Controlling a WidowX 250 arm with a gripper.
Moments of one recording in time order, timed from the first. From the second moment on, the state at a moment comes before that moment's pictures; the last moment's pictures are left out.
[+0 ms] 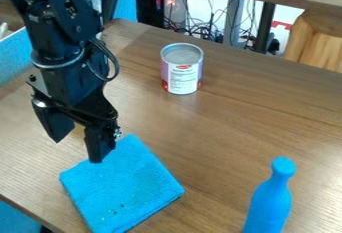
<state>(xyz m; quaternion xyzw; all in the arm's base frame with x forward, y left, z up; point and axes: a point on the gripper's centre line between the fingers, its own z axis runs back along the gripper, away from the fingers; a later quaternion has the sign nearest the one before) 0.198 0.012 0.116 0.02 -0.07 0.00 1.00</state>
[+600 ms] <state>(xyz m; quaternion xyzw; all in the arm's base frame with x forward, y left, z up) 0.196 -0.010 0.102 0.01 -0.09 -0.08 0.99</state>
